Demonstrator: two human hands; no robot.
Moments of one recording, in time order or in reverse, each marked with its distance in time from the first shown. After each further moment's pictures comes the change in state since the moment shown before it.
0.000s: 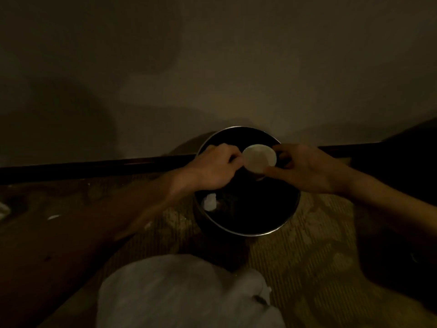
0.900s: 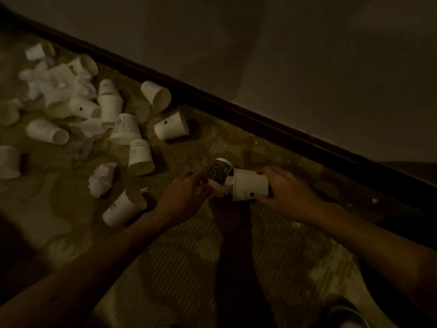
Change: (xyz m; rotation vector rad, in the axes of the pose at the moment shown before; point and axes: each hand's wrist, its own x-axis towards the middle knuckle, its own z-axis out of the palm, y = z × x) left_hand -0.267 -0.358 -0.002 0.068 0.517 -0.707; right_hand 0.150 -0.248 0.316 -0.301 -0.360 -0.594
